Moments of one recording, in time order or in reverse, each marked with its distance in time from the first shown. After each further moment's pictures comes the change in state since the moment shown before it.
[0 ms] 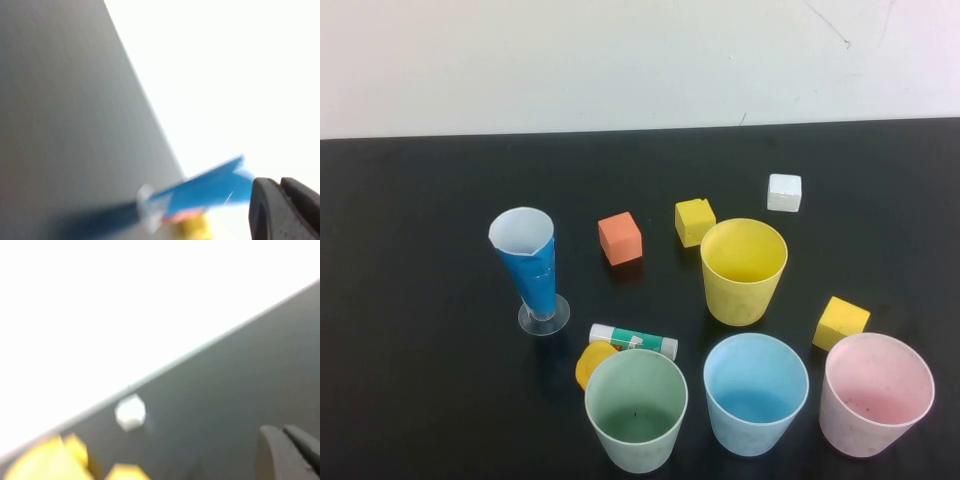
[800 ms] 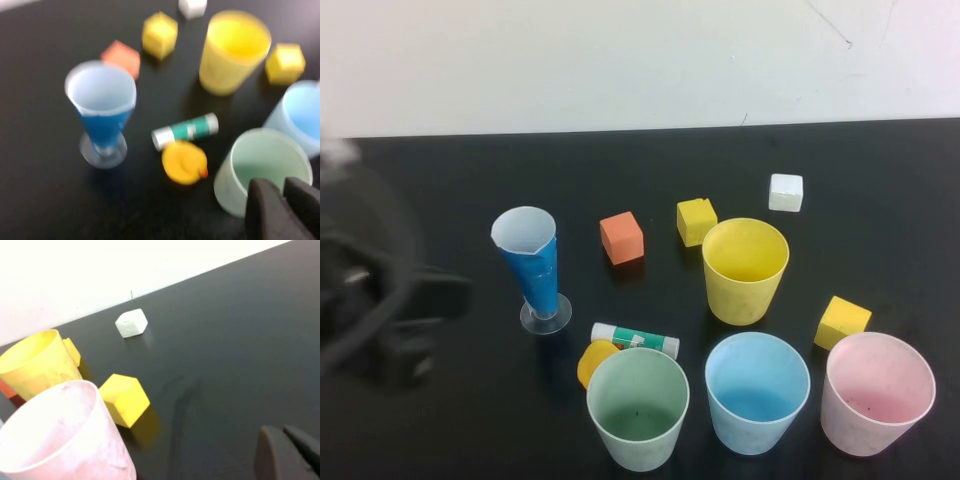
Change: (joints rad) right arm 0.000 0.000 0.002 0.044 0.224 -0.256; left arm -0.238 0.900 -1.031 0.539 0.838 0.658
